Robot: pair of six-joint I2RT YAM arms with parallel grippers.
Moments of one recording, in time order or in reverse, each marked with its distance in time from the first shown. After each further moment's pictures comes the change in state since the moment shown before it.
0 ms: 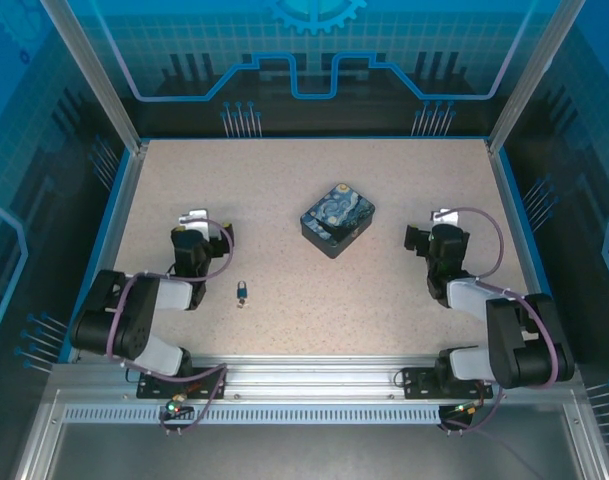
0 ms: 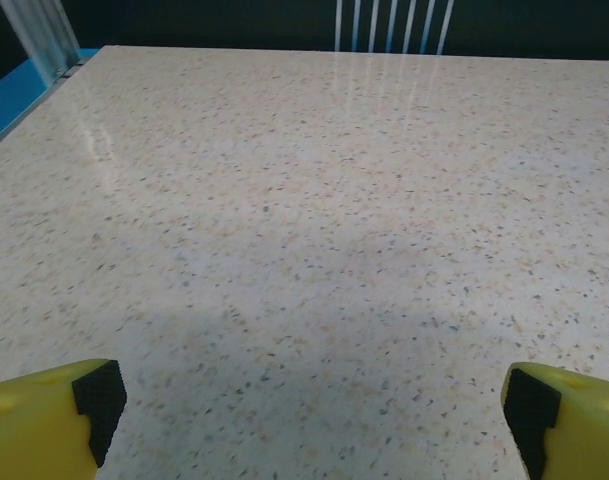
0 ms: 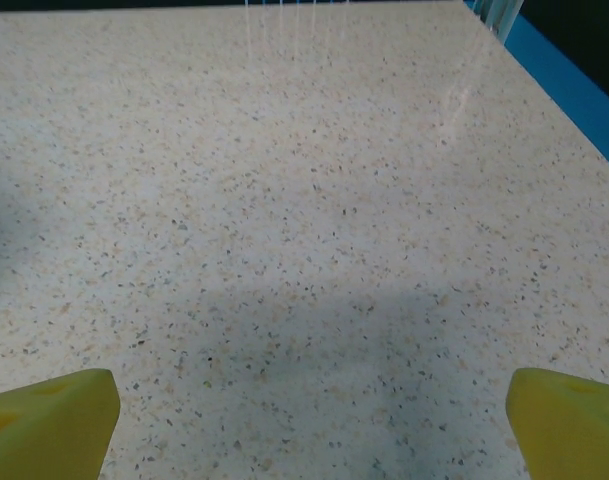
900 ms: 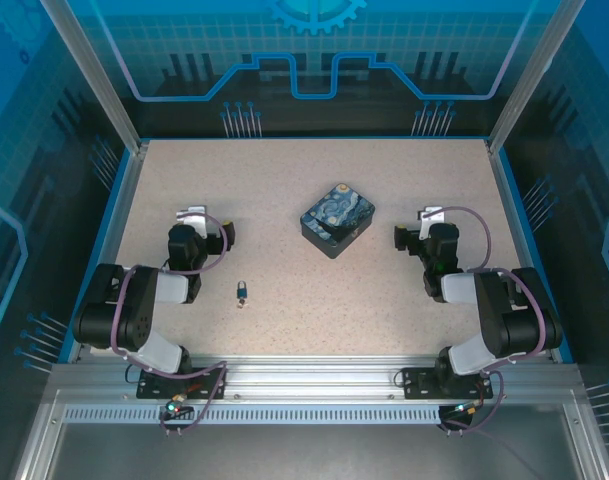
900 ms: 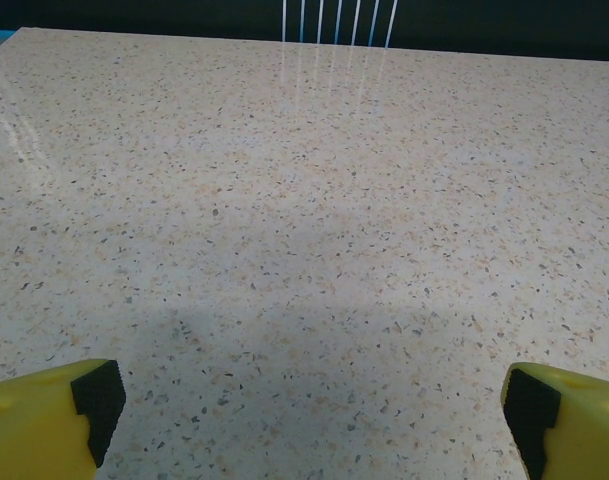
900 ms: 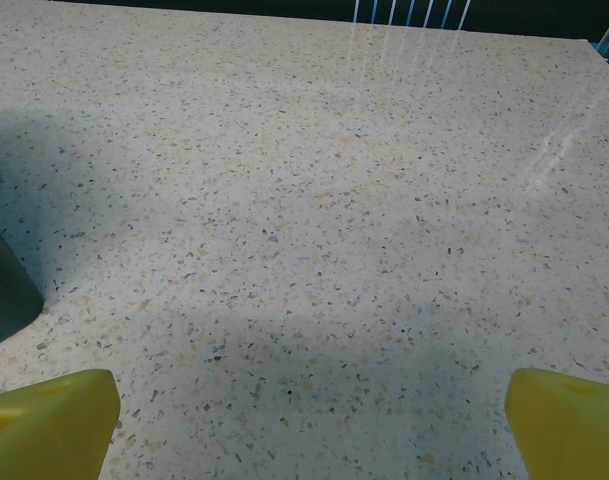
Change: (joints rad) left arm 0.078 0.027 0.042 -0.025 0.187 -0.005; right arm -0.003 0.170 0.021 0.180 -0.168 -0.117
